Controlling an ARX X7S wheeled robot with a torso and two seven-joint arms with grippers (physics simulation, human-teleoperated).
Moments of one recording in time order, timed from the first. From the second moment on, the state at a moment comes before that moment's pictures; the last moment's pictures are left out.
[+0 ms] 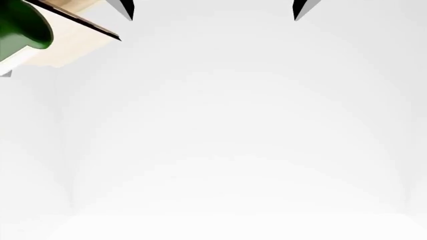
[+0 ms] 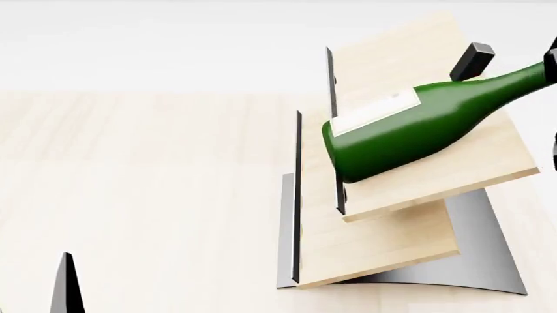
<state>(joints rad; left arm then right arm) 0.13 -0.47 0.39 0.71 -0.11 0.05 -0.54 0.97 0.92 -0.83 0.14 2.21 -0.41 0.17</state>
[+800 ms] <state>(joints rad) 0.12 -0.47 0.40 0.70 -0.11 0.05 -0.54 0.72 1.13 -0.79 -0.15 1.89 -0.77 0.32</state>
